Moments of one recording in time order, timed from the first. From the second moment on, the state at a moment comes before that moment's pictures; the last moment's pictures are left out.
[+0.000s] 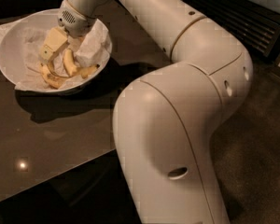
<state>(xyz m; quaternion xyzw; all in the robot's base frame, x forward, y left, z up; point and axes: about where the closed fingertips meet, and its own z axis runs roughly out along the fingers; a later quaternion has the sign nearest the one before) 0.650 0.211 0.906 -0.53 0.79 0.29 0.14</state>
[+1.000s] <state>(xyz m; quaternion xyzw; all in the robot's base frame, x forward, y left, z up) 0.643 0.205 0.886 -0.50 0.80 0.30 0.11</state>
